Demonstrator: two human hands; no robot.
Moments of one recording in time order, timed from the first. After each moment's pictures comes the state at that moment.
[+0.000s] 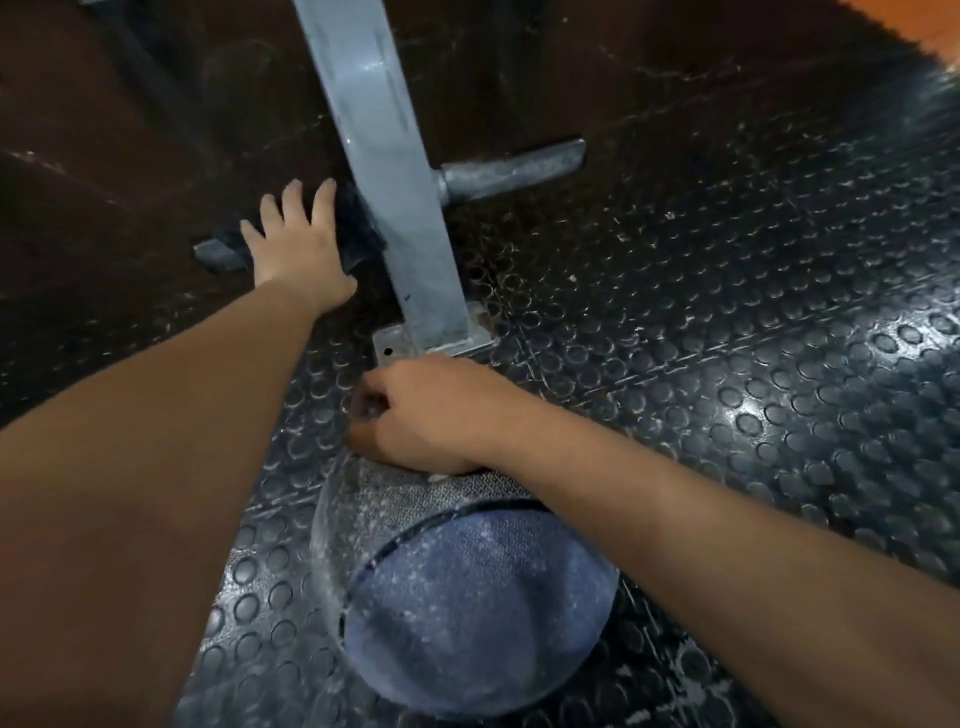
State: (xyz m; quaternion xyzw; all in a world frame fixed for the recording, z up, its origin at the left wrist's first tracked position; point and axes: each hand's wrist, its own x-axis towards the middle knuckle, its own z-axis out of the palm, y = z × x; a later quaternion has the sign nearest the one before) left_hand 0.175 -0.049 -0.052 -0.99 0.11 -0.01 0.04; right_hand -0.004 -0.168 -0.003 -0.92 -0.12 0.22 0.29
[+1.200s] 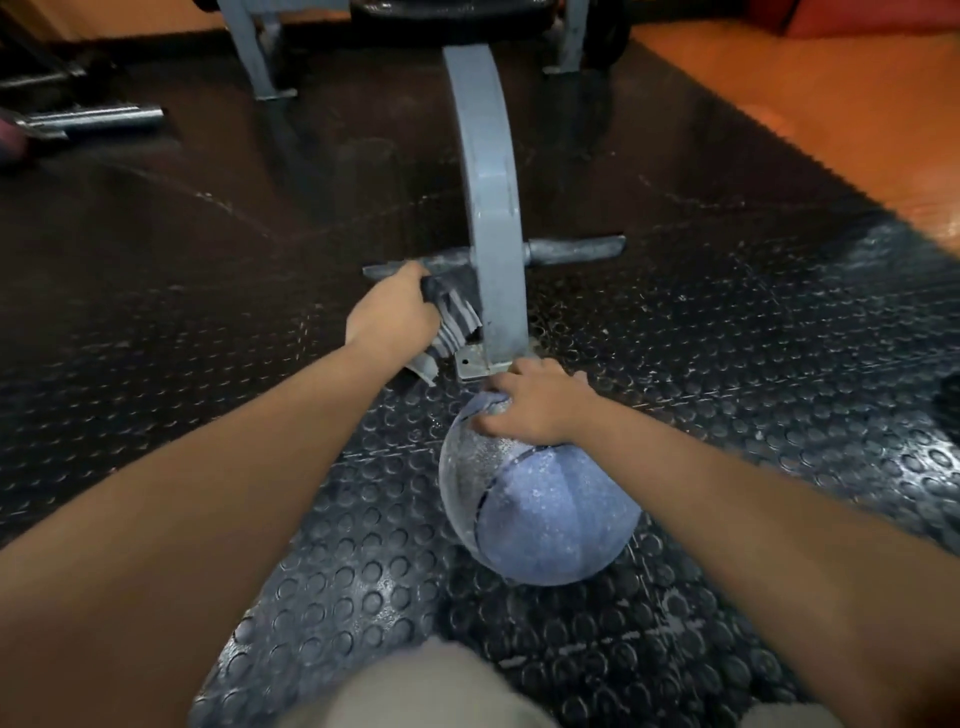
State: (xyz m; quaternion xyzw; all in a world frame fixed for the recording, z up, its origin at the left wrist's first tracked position) left_hand 0.016 0.003 0.058 -0.97 0.09 0.01 -0.25; right_hand -0.061 -0.151 0.017 -0.97 -0.04 0.21 0.11
